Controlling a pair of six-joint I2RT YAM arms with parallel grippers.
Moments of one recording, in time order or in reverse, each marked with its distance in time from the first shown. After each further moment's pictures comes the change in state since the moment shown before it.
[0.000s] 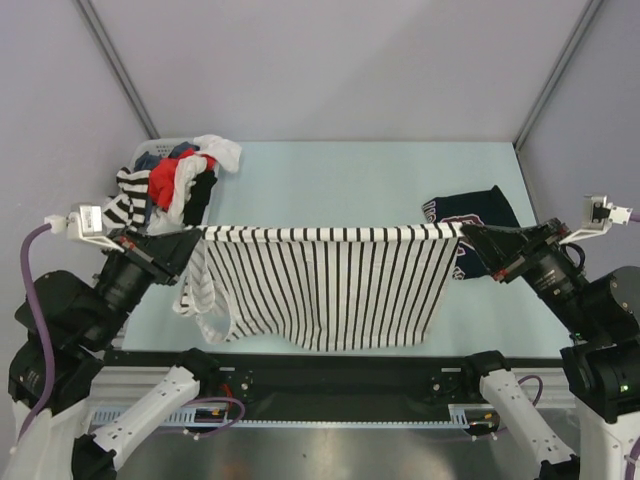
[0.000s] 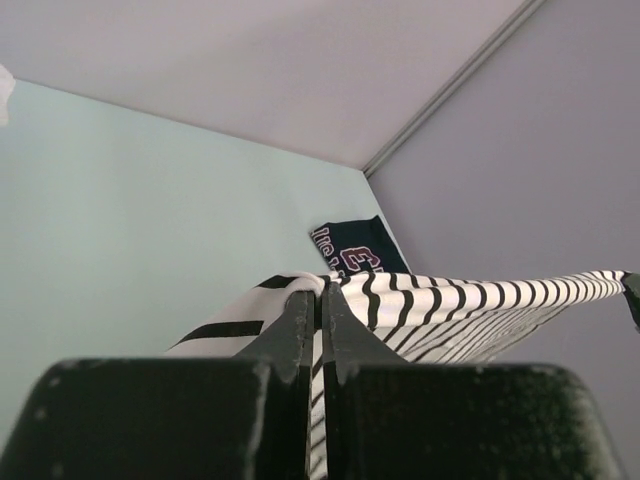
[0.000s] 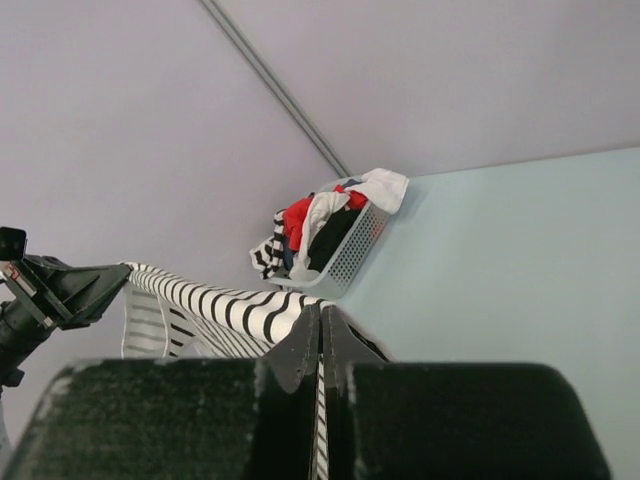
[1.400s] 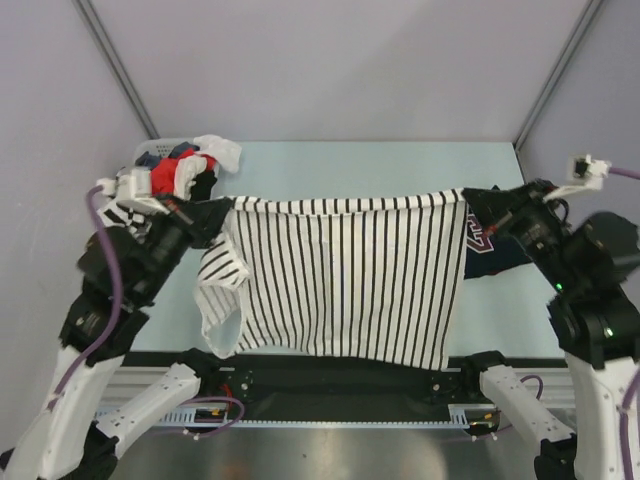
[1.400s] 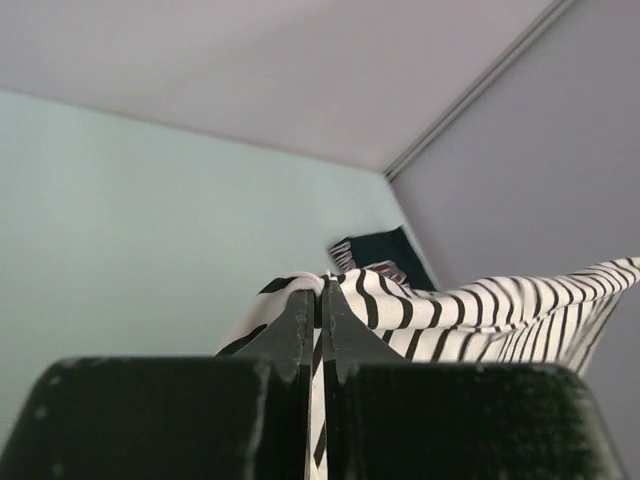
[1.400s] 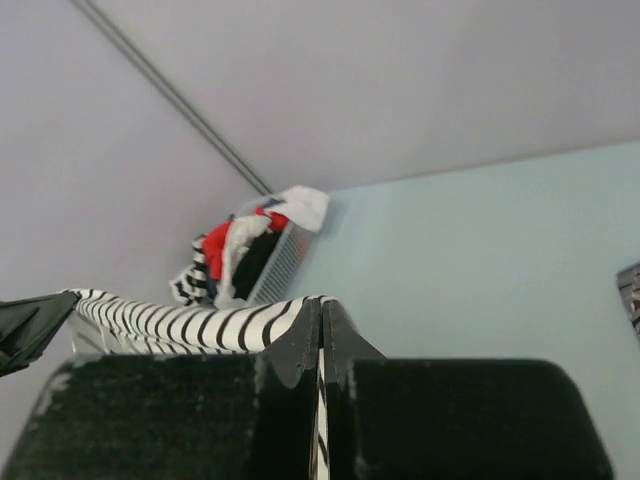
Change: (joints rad) left arm 0.003 0.128 -0.106 0.240 0.006 0.033; right arm -0.007 0.166 0.085 0.010 0.139 -0.093
